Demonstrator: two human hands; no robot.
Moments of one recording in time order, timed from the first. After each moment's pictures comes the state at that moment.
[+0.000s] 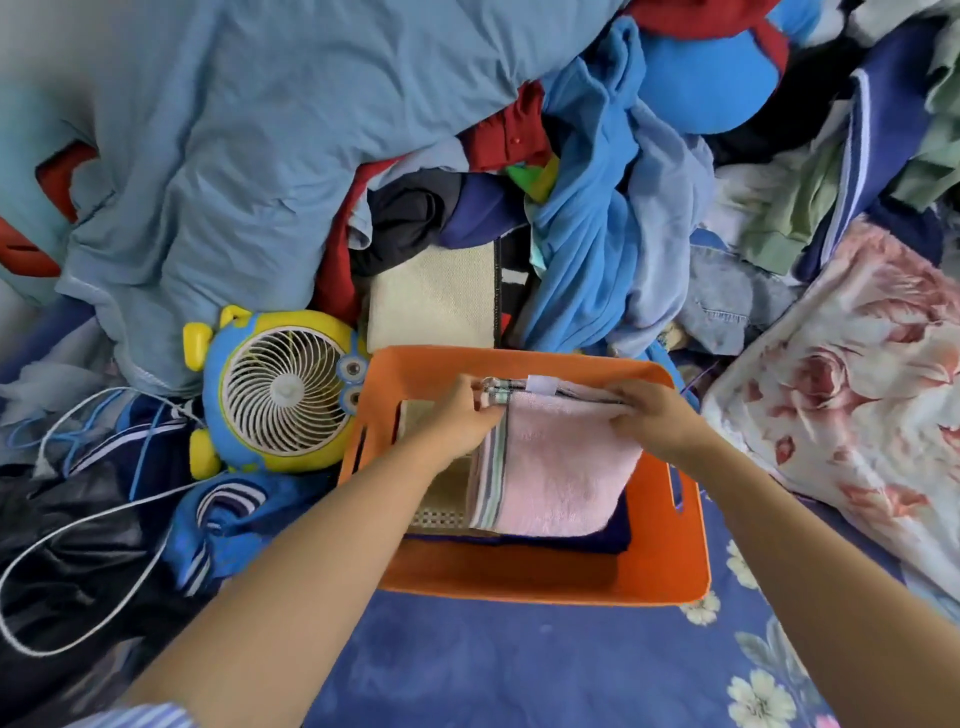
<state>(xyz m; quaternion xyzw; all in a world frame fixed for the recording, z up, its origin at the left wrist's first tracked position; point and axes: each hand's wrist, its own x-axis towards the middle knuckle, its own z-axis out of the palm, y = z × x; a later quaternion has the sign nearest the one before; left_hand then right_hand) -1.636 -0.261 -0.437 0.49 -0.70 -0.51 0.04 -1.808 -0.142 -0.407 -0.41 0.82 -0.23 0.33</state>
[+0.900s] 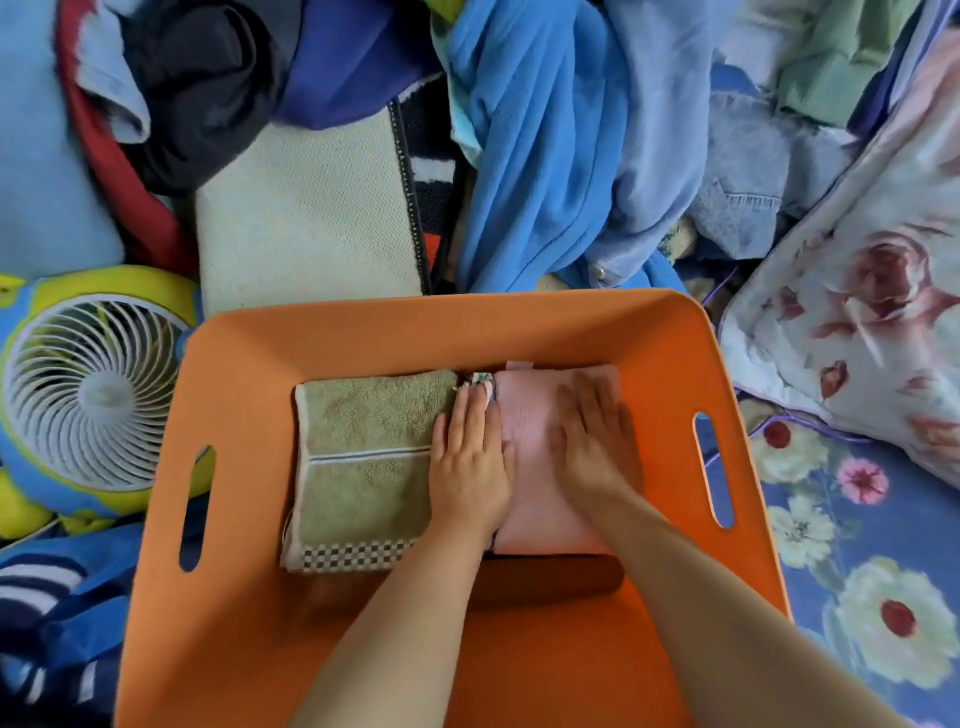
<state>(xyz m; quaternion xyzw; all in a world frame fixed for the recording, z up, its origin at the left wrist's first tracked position) -1.700 -0.215 -0.616 0.39 -0.91 -0.14 0.03 -1.816 -0.147 -0.626 -0.43 0.88 -0.08 0.19</state>
